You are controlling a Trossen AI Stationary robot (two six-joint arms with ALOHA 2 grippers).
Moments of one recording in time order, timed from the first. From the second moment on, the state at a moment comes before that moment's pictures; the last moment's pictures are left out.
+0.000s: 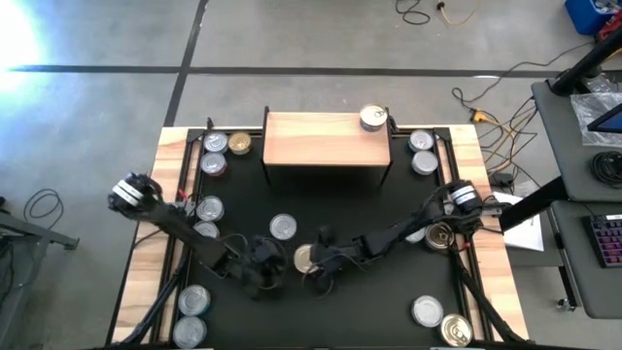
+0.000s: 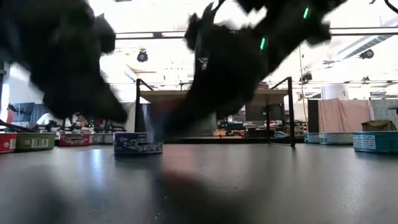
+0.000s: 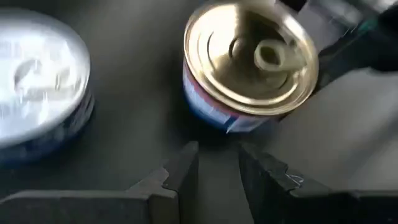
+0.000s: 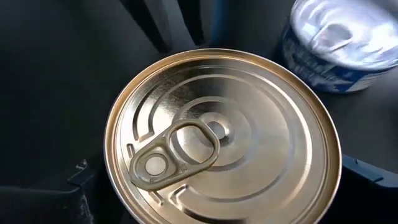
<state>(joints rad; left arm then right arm) -0.61 1.61 0.70 0.12 -0.60 -1.01 0.33 1.96 1.16 0.08 0.26 0.33</state>
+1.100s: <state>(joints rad) 0.16 1.15 0.88 0.26 -0.08 -0.31 -0.44 1.24 1.15 -0.48 0.60 0.27</state>
